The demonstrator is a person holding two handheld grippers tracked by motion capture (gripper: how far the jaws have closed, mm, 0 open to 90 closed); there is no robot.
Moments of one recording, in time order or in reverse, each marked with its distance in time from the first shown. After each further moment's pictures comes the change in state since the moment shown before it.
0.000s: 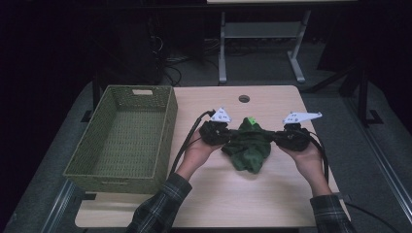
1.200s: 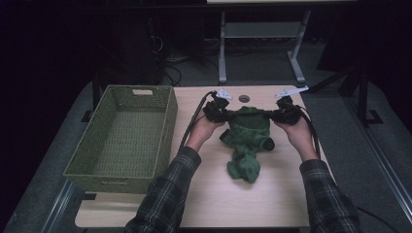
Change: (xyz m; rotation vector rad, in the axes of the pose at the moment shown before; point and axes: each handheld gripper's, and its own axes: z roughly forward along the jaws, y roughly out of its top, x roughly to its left) left arm 0.076 0.037 0.036 0.052 0.103 -0.047; right arm -0.069 0.050 0.049 0.096 -0.109 0.091
